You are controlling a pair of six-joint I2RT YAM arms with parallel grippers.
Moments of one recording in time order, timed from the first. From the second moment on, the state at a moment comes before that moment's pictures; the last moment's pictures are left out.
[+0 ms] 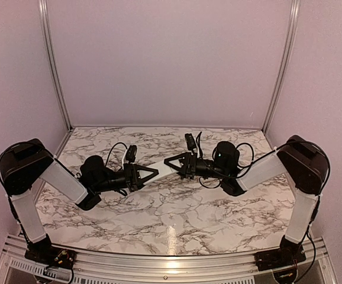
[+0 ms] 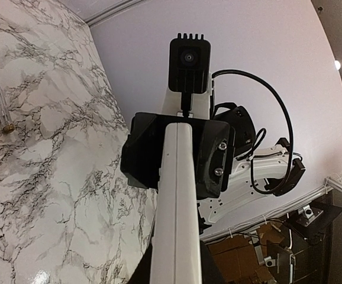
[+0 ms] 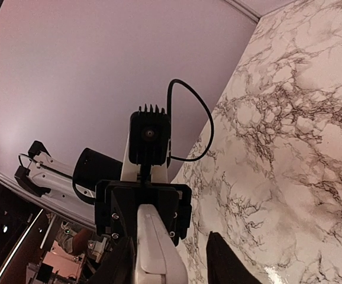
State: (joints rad) left arm -0.74 1.82 0.58 1.35 0.61 -1.24; right arm 0.72 1.88 0.83 1.08 -0.68 1.09
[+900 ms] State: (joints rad) left arm -0.73 1.85 0.55 1.34 0.61 -1.27; right arm 0.72 1.69 0.83 0.62 -0.53 0.78
